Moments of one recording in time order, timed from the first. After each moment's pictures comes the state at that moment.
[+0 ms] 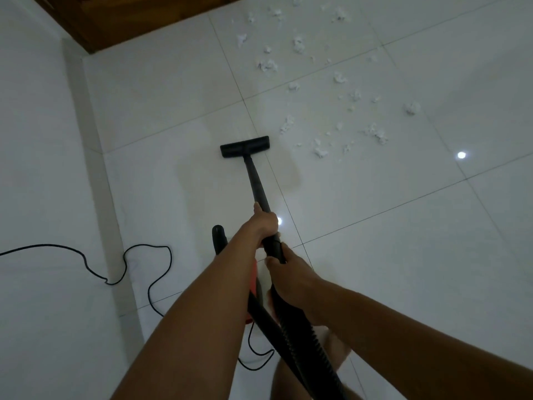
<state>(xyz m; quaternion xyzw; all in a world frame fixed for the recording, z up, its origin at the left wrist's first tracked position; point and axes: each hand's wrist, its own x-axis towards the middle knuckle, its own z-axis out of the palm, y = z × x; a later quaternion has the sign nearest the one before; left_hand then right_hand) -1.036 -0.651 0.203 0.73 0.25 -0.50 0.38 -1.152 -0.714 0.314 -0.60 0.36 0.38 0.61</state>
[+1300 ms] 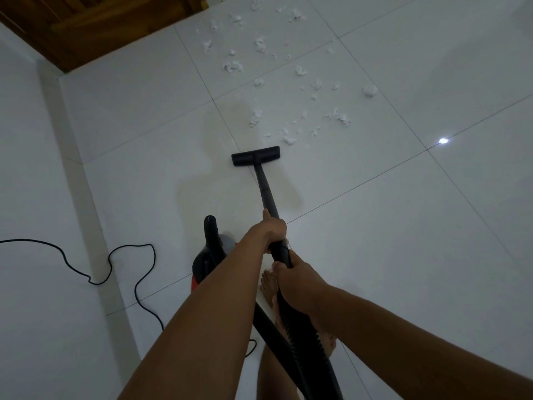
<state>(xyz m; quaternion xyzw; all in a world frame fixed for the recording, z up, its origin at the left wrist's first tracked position) -1.169 -0.726 0.213 0.74 0.20 -0.55 0.34 -1.292 -0.767 0.307 -0.60 0.40 0.34 0.60</state>
